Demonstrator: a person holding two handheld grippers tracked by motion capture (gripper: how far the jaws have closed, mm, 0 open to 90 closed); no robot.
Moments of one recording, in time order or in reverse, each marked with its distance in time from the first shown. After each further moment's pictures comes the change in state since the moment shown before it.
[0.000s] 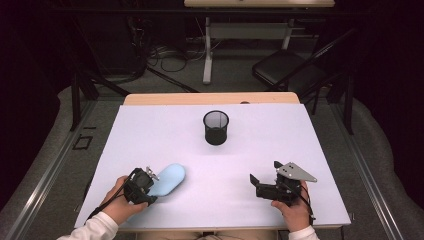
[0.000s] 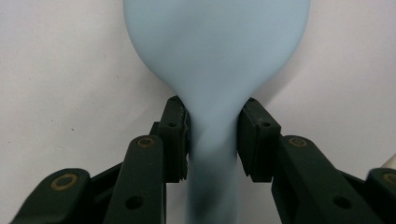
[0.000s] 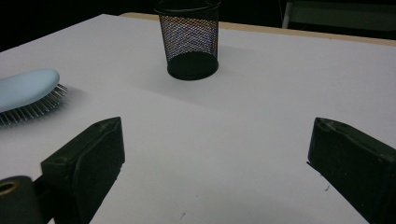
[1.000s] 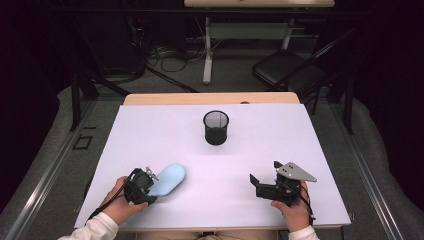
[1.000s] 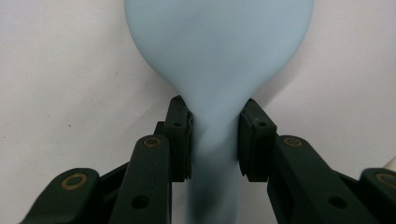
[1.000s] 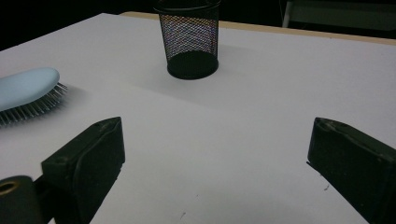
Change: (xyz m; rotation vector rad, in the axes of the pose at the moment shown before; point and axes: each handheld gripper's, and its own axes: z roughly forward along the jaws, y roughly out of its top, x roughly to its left) left arm 0.000 -0.001 0.001 0.002 -0.003 -0.023; right arm 0.000 0.000 0.000 0.004 -0.001 0.000
